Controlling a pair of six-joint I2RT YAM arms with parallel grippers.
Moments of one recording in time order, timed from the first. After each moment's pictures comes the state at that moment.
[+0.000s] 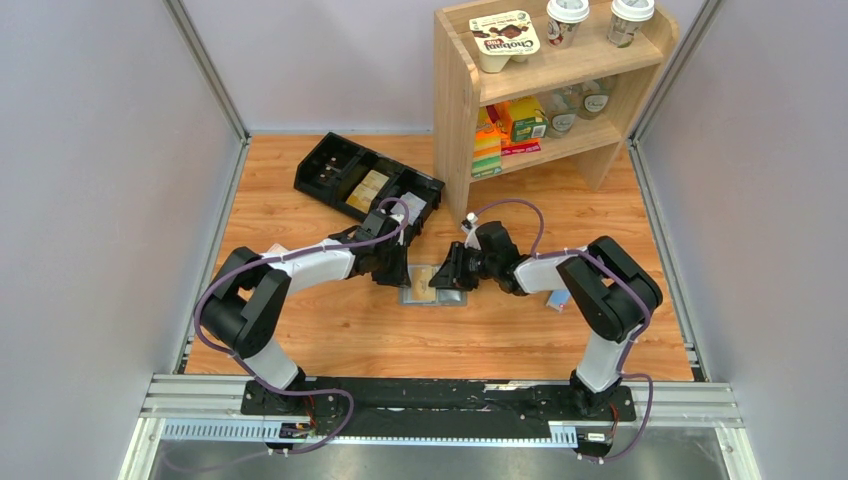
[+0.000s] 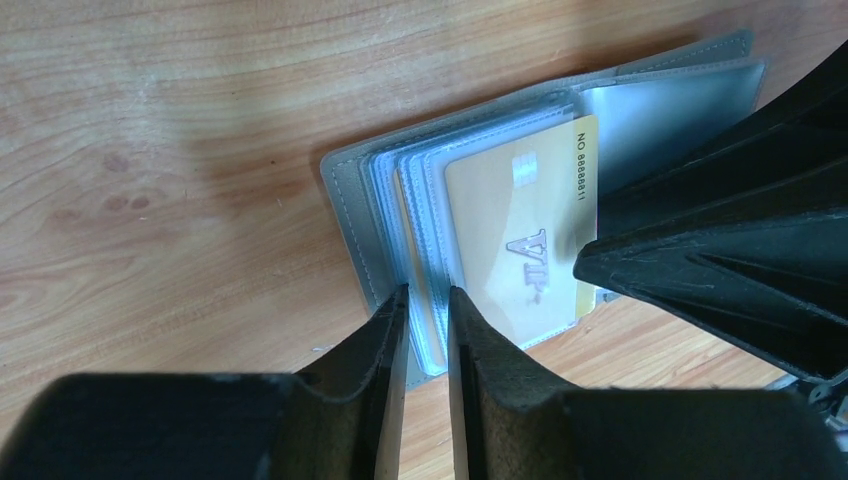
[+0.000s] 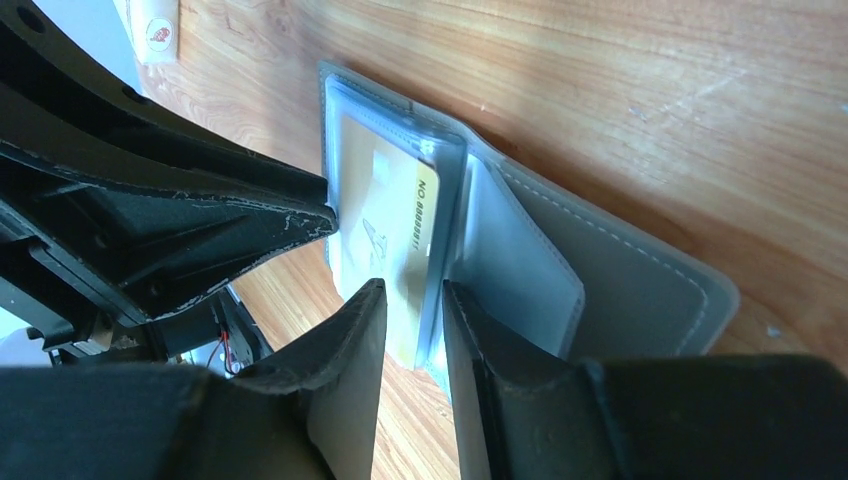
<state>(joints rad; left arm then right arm) -0.60 1.63 0.87 -0.26 0.18 -0.51 0.59 1.79 0.72 0.37 -0.51 0.82</state>
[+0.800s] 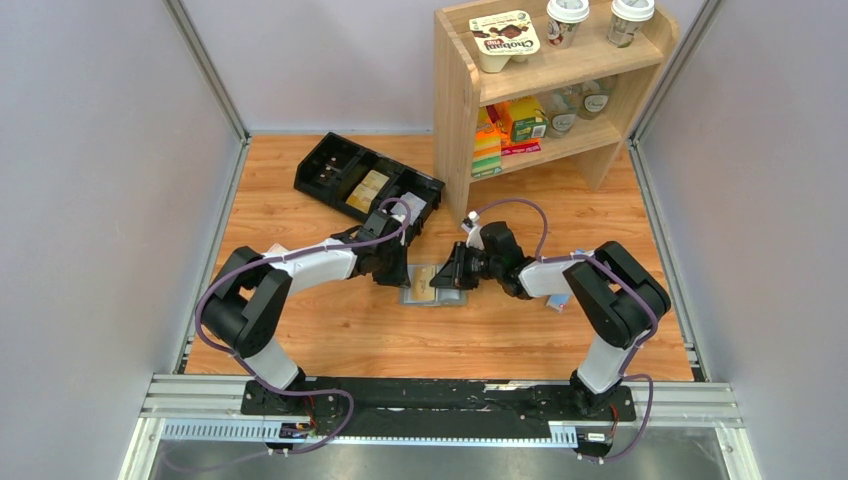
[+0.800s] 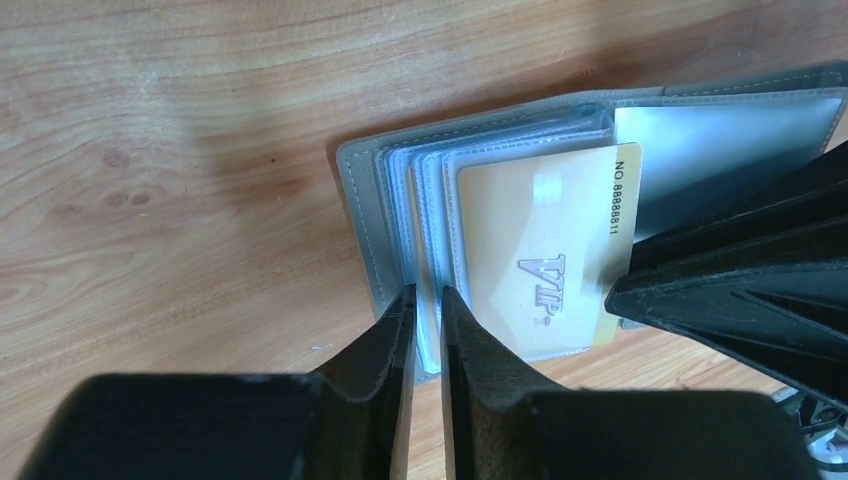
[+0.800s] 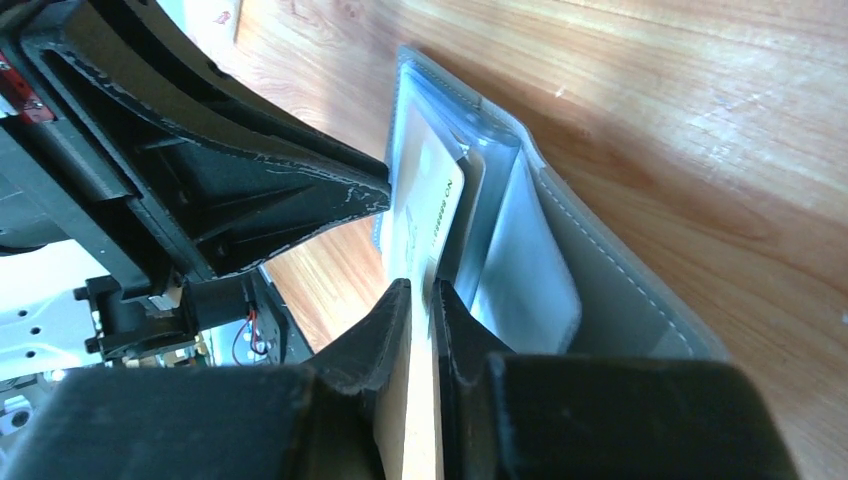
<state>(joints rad) -0.61 1.64 0.87 -0.27 0.15 -0.52 0.59 1.74 0.69 0.44 -0.55 0.84</state>
